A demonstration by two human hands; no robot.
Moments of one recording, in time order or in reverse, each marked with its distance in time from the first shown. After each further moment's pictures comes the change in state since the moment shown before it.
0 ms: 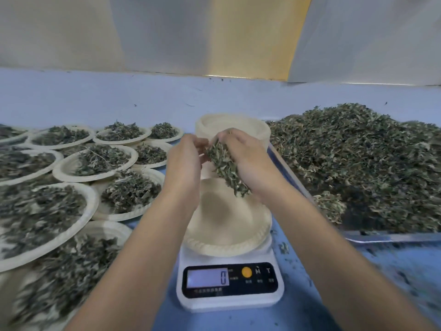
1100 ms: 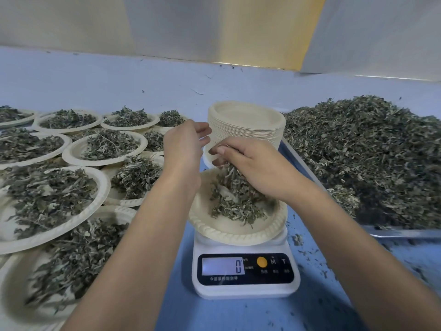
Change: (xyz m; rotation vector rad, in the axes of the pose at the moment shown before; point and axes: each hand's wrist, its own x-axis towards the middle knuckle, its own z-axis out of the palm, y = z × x) left_hand 0.008 0.006 -0.020 -0.010 0.055 -0.014; right_hand -0.014 0.001 -0.001 -0.543 -0.317 -0.119
